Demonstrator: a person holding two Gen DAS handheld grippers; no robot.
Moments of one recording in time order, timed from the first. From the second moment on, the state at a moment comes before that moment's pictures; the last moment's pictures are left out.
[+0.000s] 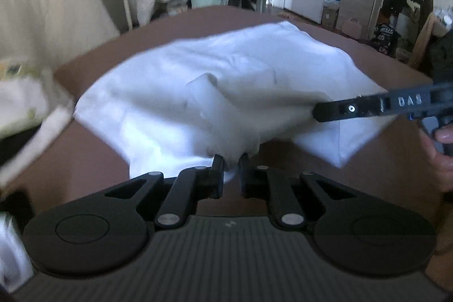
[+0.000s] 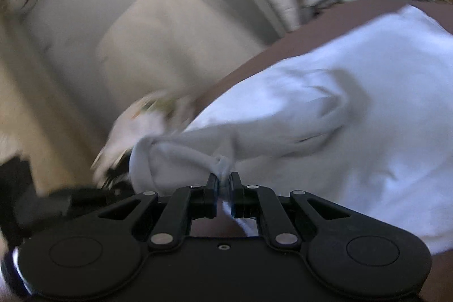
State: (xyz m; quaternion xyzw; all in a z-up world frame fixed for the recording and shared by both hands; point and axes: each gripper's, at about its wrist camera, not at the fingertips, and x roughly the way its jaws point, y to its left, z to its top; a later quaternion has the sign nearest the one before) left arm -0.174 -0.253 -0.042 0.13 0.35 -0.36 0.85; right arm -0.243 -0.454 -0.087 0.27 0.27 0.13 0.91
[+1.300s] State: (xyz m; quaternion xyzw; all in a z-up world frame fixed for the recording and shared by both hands) left arm -0.150 -0.278 -0.062 0.07 0.45 -0.53 0.72; right arm -0.233 -0.461 -0.030 0.11 0.38 -0.15 0.91
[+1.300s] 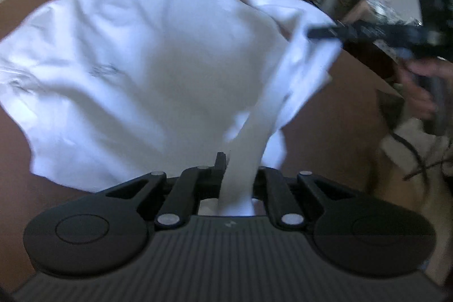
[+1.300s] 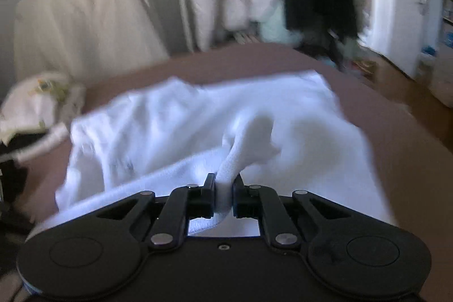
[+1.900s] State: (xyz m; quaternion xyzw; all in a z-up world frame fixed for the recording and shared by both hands) left arm -0.039 -0.210 -0.010 0.04 0.47 -0.37 0.80; right arm -0.106 -0.451 0.102 0.05 0.48 0.00 0.88
